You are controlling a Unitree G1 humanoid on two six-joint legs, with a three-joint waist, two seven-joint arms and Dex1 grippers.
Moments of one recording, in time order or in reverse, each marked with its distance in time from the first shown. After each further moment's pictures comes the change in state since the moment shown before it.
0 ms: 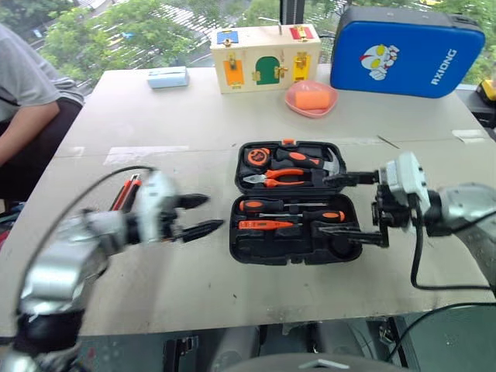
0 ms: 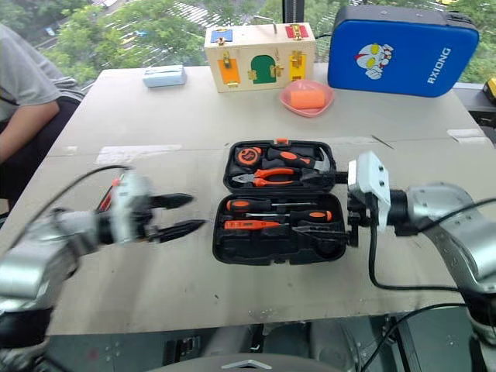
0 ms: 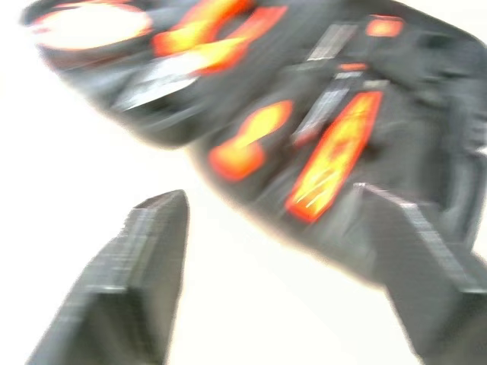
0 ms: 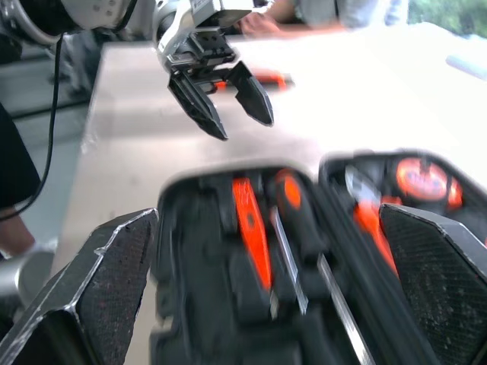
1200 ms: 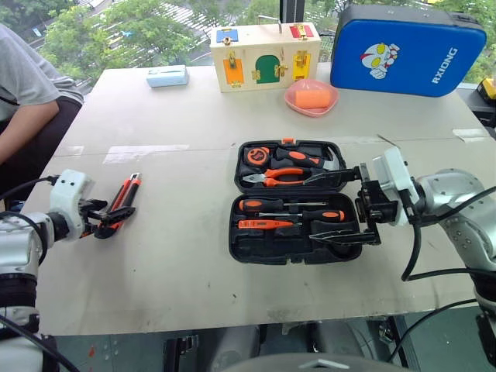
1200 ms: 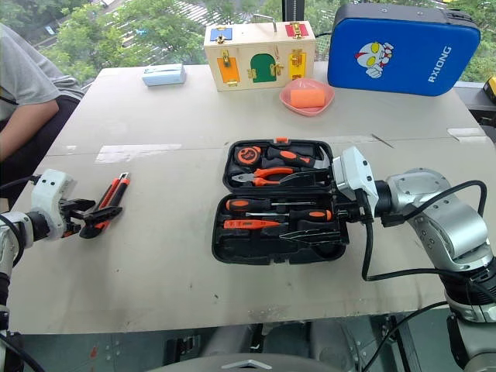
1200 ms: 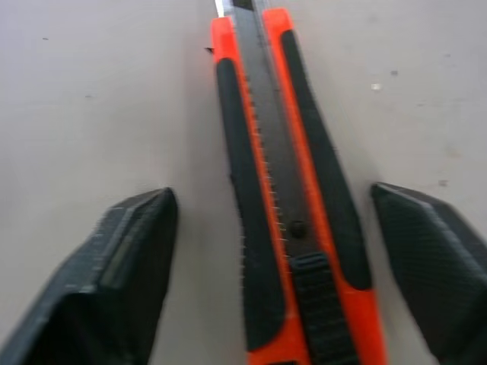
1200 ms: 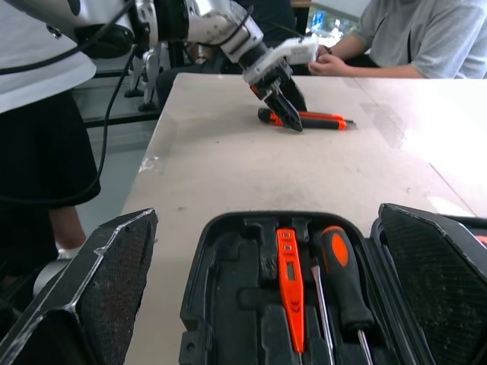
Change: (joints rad) left arm -0.348 0.184 -0.139 0.903 0.256 -0.152 0.102; right arm -0.061 0.065 0.072 0.043 -0.046 -0.026 0.101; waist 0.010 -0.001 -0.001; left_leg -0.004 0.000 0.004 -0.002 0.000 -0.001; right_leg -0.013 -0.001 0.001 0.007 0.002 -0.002
